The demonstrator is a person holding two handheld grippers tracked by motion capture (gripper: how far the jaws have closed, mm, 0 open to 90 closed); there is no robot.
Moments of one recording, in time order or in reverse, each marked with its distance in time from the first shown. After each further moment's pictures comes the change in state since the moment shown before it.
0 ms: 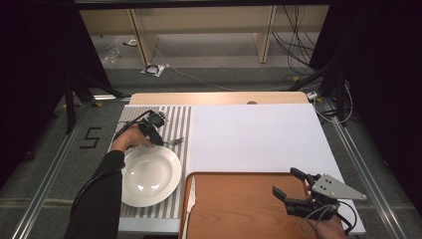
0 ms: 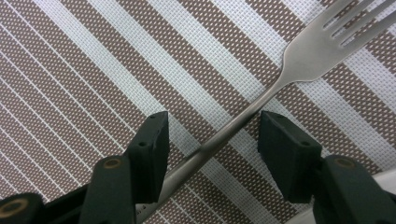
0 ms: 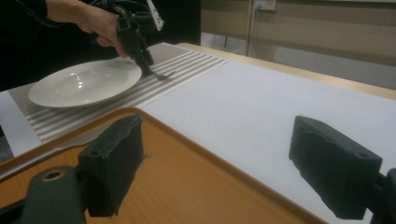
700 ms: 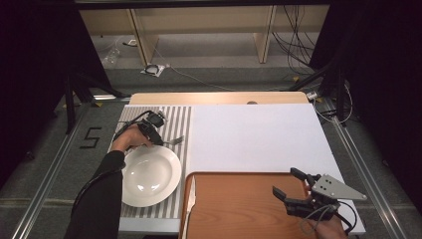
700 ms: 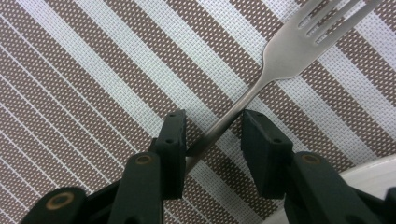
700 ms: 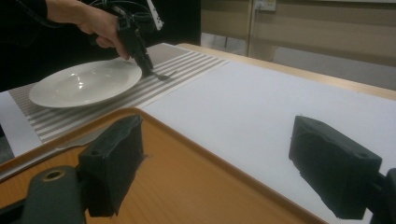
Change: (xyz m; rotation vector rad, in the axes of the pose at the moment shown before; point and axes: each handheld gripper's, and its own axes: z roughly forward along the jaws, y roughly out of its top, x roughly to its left) left arm 0.002 -0.002 -0.001 -0.006 -0.071 -0.032; right arm 0.001 0.000 0.000 0.000 0.001 0.003
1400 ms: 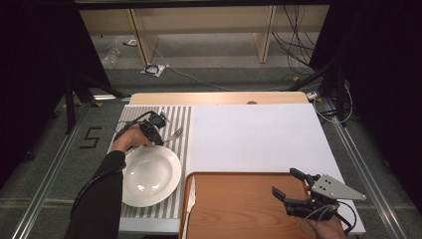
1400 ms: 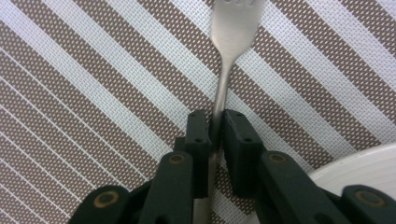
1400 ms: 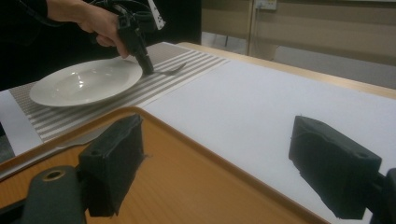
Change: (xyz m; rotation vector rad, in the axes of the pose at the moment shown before) left arm -0.006 0.003 0.000 0.002 0.013 0.050; right arm 0.000 0.000 0.000 0.007 0.002 -0.001
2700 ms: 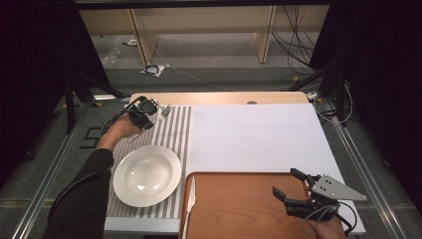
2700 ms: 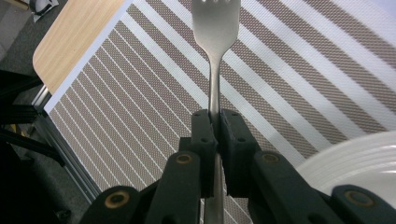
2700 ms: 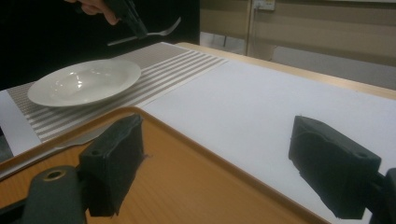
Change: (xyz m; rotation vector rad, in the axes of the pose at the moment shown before) left arm -0.002 -0.002 -0.077 -0.110 0.242 0.009; right arm 0.001 0.000 -0.002 0.006 -0.010 -0.004
